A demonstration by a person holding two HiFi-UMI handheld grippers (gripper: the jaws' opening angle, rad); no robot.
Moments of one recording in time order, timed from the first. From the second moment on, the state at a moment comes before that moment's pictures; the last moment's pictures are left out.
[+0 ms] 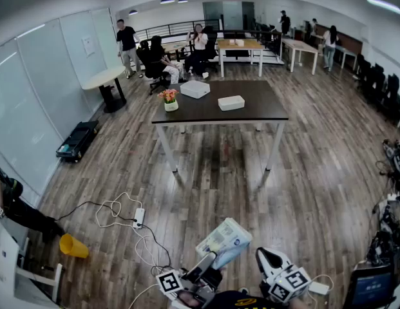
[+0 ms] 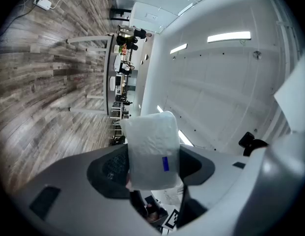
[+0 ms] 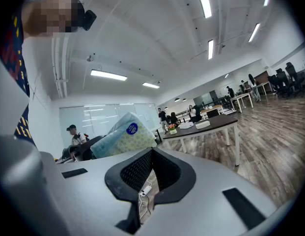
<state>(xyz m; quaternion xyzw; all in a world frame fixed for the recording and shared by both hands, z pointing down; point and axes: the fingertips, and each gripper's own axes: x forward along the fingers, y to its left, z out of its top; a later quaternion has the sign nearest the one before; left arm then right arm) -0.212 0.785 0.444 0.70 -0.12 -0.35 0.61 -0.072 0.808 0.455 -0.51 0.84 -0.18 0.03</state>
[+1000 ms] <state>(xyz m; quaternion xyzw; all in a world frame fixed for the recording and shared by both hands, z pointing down) -0.151 0.787 0.458 0.70 -0.16 -0.33 0.61 0.000 0.824 0.446 -0.52 0.83 -0.18 0.10</state>
